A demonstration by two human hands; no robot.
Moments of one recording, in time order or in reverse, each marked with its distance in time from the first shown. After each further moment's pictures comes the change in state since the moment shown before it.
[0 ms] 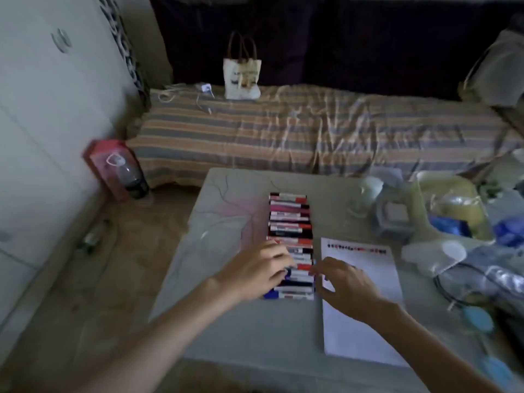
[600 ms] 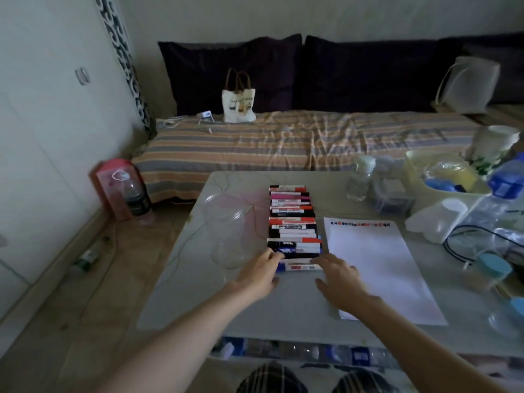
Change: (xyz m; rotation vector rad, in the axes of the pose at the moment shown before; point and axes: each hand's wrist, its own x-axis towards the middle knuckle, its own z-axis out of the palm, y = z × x) left_hand -0.074 -0.004 0.142 0.126 -0.184 -0.448; right_hand -0.032 0.000 0.140 -0.007 0.154 0.151
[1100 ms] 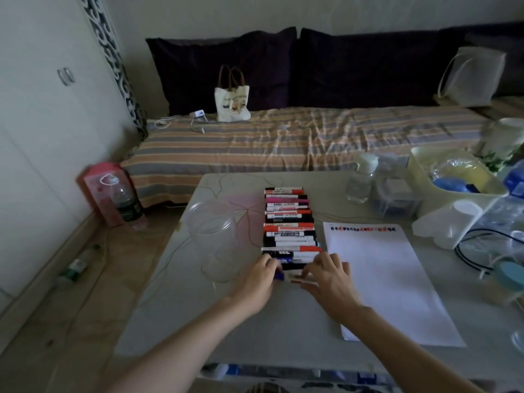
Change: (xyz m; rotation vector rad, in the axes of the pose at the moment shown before) left_hand 0.026 -0.009 0.017 -0.068 0.147 0.070; right_hand 0.037 0.014 0.030 -0.055 0.181 -0.119
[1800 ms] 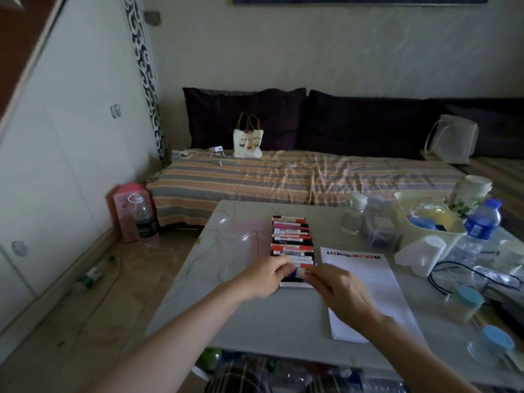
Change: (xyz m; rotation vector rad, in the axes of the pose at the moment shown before) left_hand -0.053 0.069 -0.116 -0.373 -0.030 -0.041; right_hand -0.058 -0.048 -0.114 0.189 0.378 -0.333
